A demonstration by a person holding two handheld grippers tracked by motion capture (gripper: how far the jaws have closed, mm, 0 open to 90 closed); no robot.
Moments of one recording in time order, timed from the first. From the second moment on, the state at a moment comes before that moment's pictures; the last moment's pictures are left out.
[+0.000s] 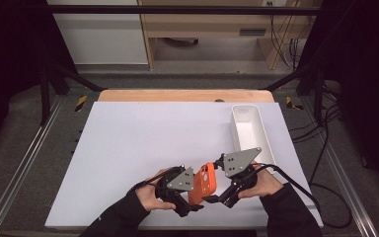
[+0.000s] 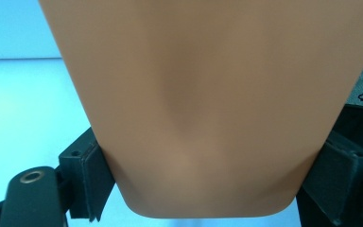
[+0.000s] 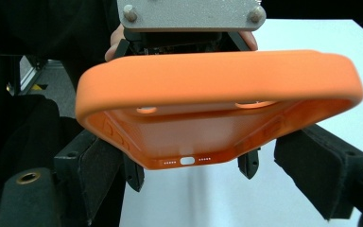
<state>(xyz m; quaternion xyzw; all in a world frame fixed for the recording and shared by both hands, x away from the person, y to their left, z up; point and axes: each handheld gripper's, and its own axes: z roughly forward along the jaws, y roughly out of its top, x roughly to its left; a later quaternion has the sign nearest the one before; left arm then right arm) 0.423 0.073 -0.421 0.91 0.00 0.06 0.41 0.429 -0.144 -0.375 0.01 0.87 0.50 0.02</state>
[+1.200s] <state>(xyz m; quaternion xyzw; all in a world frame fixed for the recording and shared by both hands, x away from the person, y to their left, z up) 0.434 0.170 -0.408 0.86 0.15 0.11 0.48 0.432 -0.173 -0.348 0.07 0.87 0.48 0.08</state>
